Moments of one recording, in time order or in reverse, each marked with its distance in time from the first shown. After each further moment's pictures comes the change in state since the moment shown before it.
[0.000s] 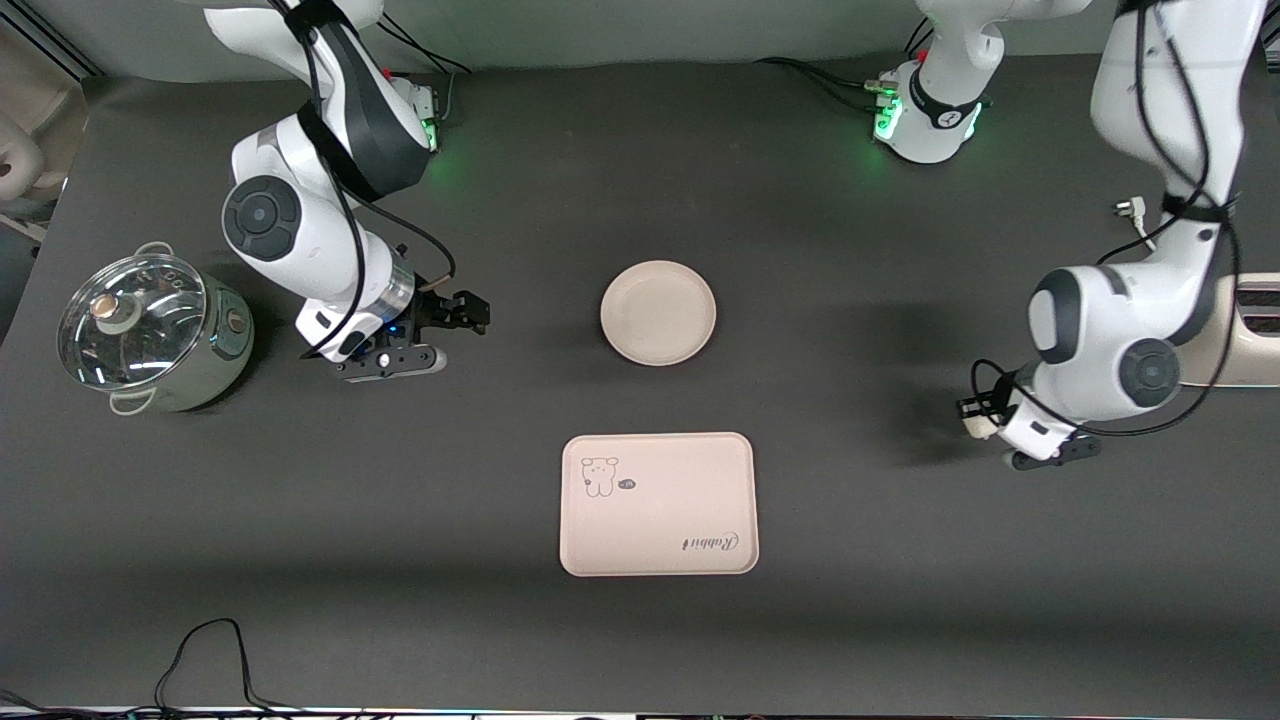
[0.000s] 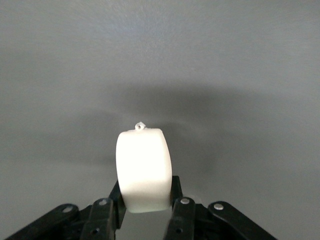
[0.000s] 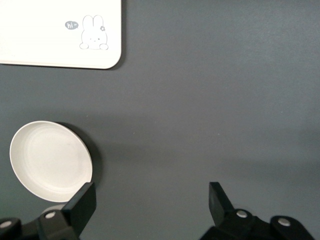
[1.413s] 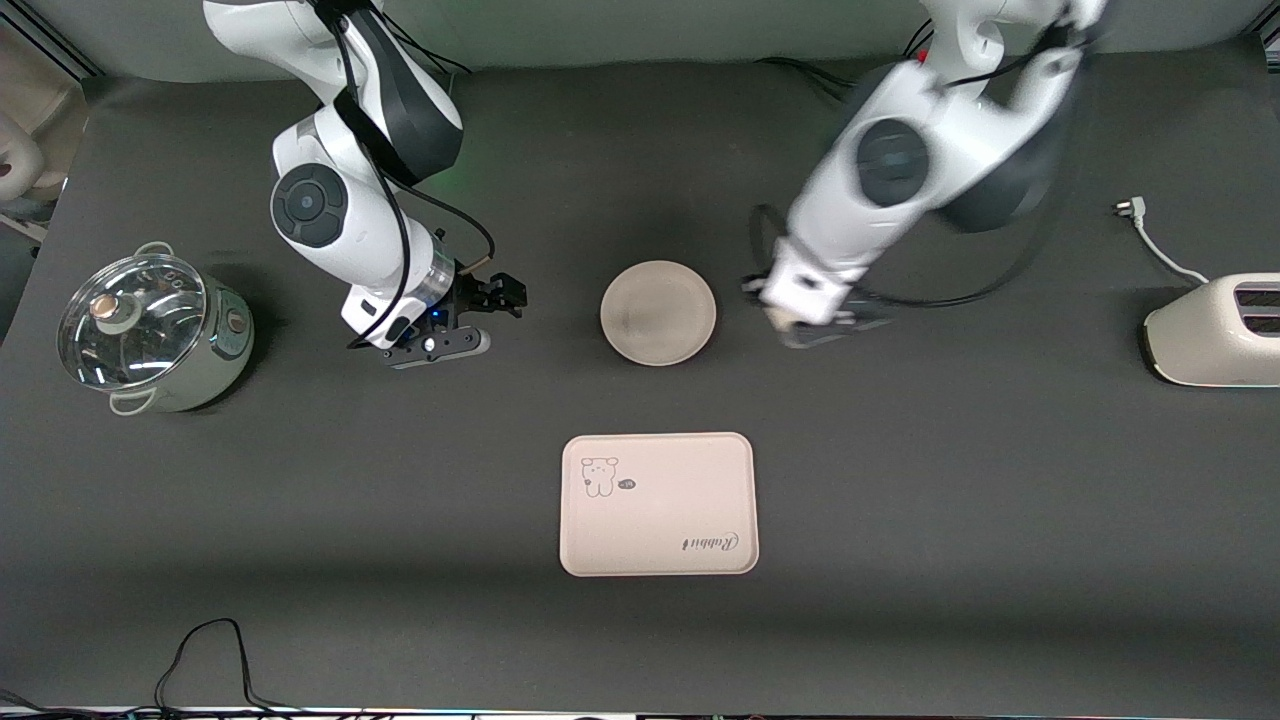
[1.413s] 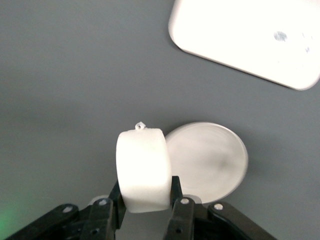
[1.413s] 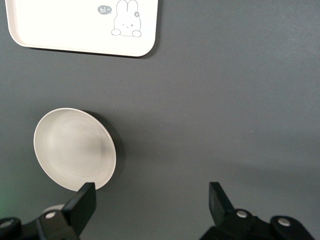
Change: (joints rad) left arm -0.270 -0.137 -0.419 0.125 -0.002 -0.122 -0.837; right arm 0.036 0.023 0.031 -0.003 0.048 0.040 0.001
